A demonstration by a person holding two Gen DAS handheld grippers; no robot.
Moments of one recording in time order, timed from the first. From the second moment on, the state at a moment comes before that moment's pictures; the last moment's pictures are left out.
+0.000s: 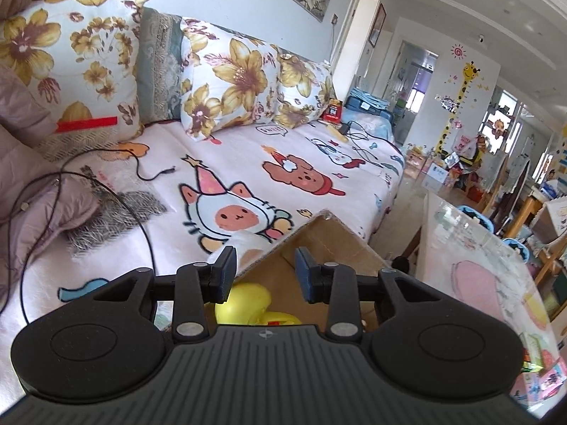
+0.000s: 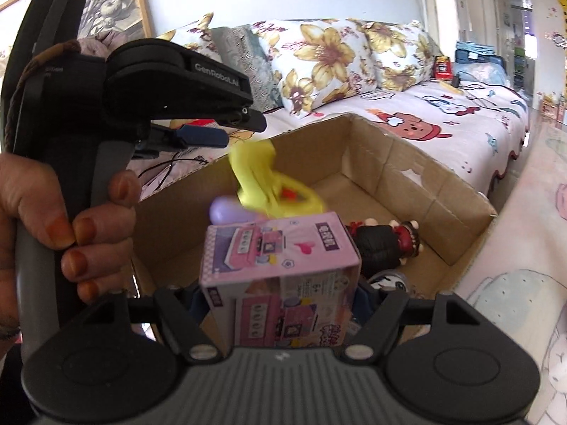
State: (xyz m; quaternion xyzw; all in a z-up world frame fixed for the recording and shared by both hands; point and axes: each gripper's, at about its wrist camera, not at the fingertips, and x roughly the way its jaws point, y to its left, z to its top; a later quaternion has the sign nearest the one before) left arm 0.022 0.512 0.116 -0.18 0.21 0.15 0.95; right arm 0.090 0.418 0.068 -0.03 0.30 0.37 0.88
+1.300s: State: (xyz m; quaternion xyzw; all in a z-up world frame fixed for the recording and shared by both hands) left arm 0.047 0.505 0.110 -0.12 0.24 0.10 0.96; right arm 0.063 0.366 0.076 -0.06 0.24 0.22 0.94
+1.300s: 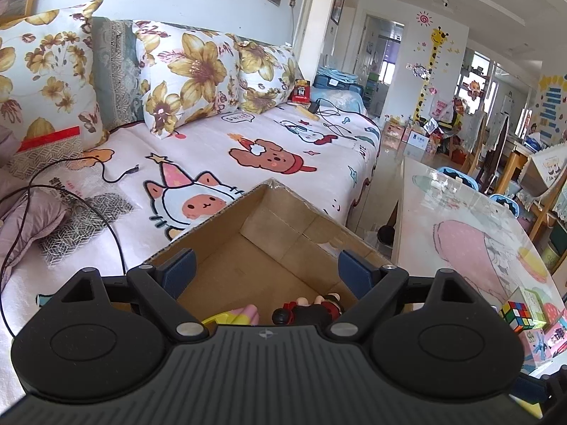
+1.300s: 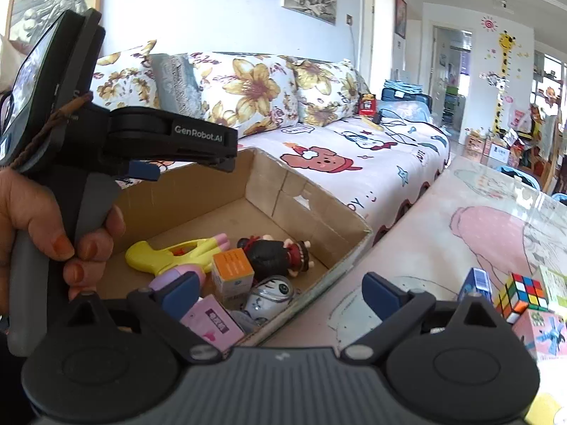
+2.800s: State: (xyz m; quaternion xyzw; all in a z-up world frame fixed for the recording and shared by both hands) left arm 0.067 0.450 0.089 0.02 0.27 -0.02 0.96; right arm 0.044 0.193 0.076 0.06 0.21 0.03 0.98
